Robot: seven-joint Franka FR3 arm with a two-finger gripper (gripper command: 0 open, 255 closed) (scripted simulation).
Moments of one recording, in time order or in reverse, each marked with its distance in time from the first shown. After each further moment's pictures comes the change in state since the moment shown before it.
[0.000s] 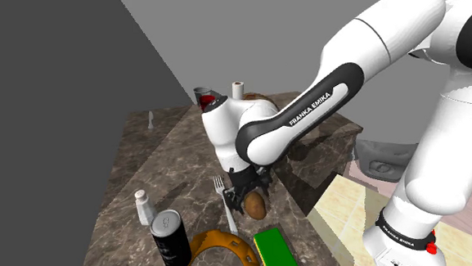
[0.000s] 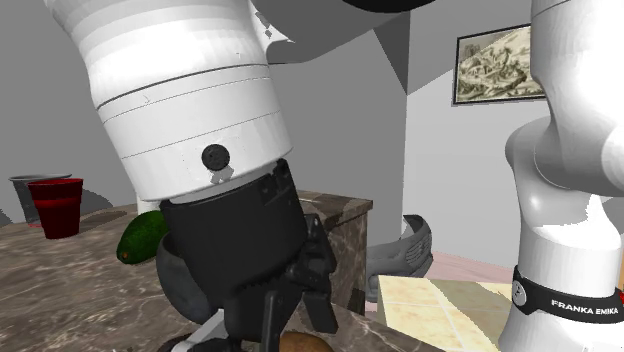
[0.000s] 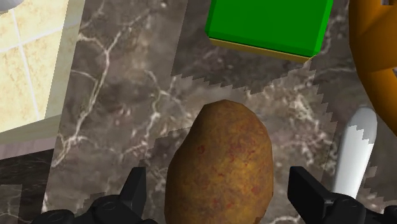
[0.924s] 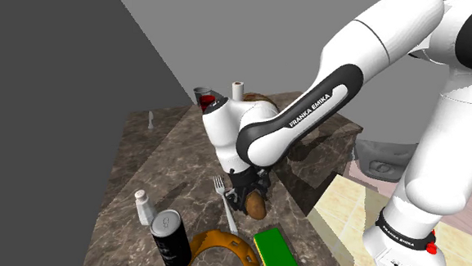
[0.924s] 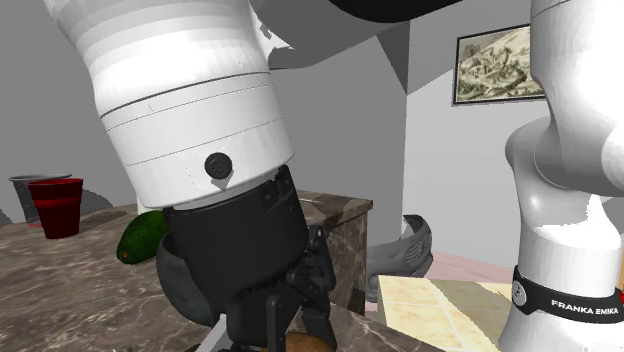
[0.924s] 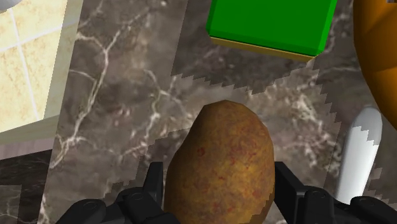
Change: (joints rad) arm 0.000 0.003 -0.001 -0.007 -0.003 0.009 0.002
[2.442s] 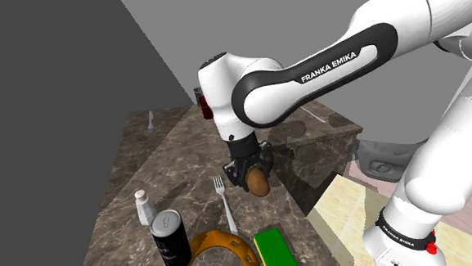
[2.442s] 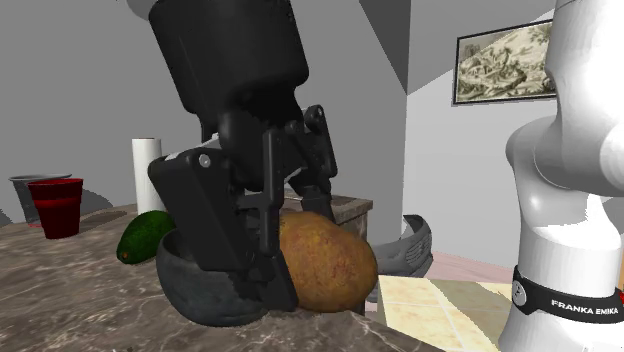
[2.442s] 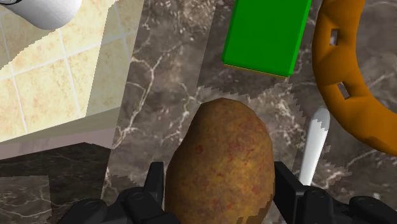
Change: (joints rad) arm -0.012 -0.153 -0.009 0.127 0.090 -0.246 -0.074
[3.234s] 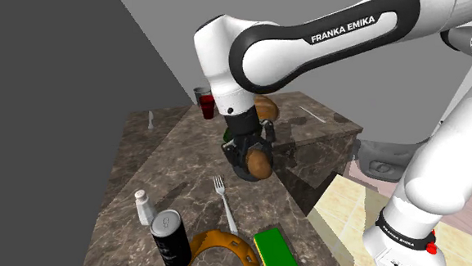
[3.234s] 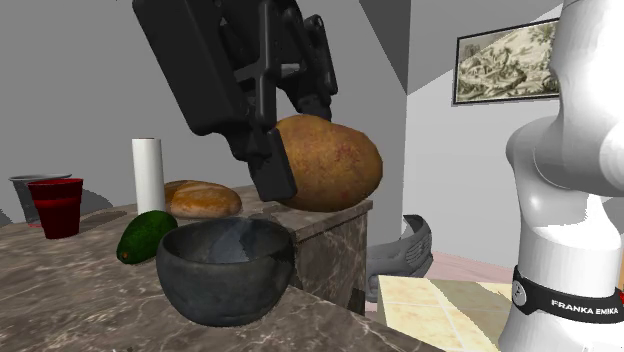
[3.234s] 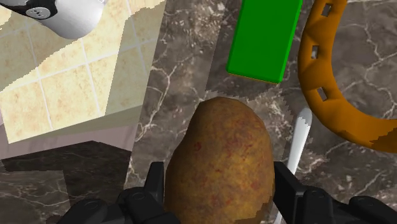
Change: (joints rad) arm -0.004 -0.045 -0.013 0.130 0.019 -0.167 -0.018
